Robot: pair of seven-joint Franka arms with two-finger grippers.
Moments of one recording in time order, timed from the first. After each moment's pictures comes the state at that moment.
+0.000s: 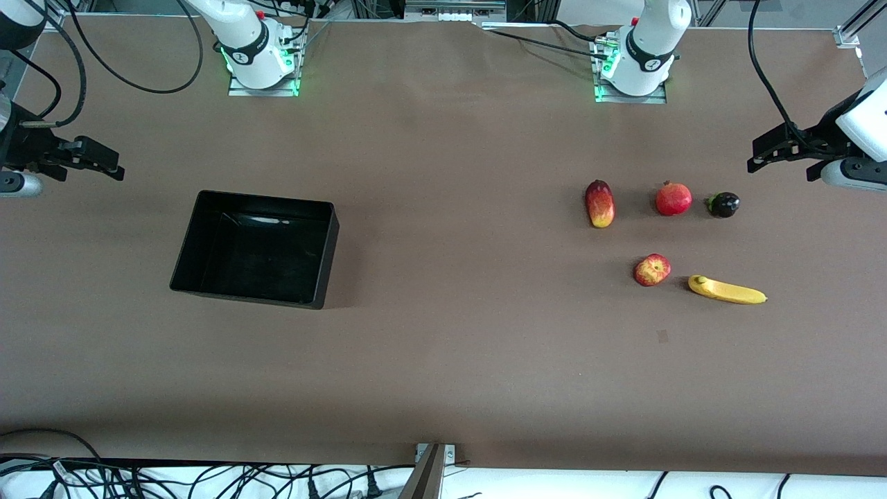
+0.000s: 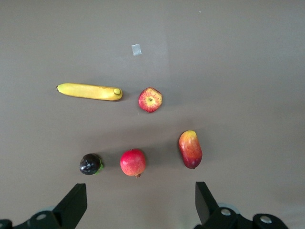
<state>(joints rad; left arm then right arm) 0.06 -0.01 -0.04 -1.63 -0.06 1.56 0.11 -0.03 -0.01 -0.03 -1.71 0.00 1.64 -0.08</state>
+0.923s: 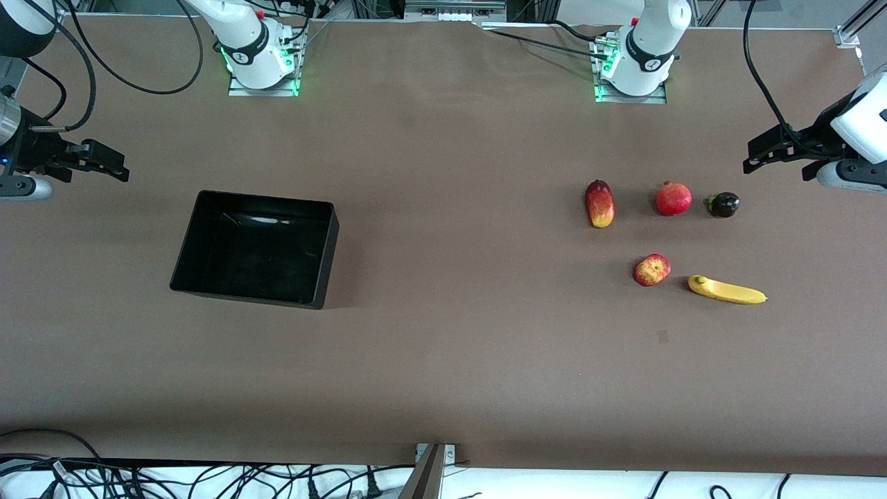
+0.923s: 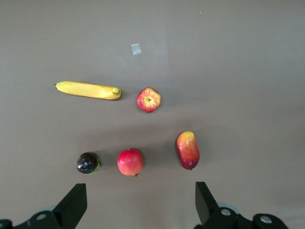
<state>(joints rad) 0.05 -0.01 -0.04 -1.63 -0.06 1.56 0.09 -0.03 0.01 -0.02 -1.72 -0.01 1.65 -0.08</state>
